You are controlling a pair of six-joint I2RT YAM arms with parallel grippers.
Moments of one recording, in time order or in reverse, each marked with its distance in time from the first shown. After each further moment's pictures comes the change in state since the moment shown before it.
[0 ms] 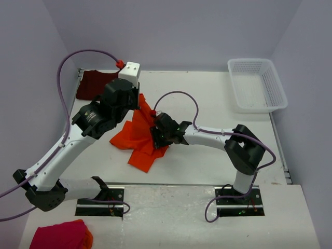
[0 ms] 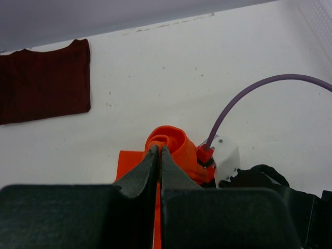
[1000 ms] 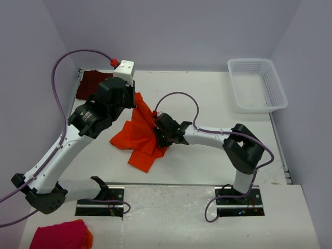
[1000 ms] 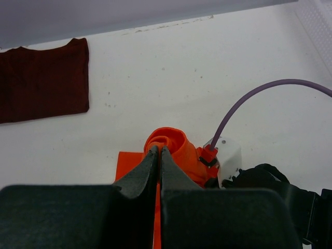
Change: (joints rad) left arm 0.070 -0.021 -0.017 0.014 0.073 0.001; right arm -0.012 0.008 -0.020 0.006 -0.004 0.000
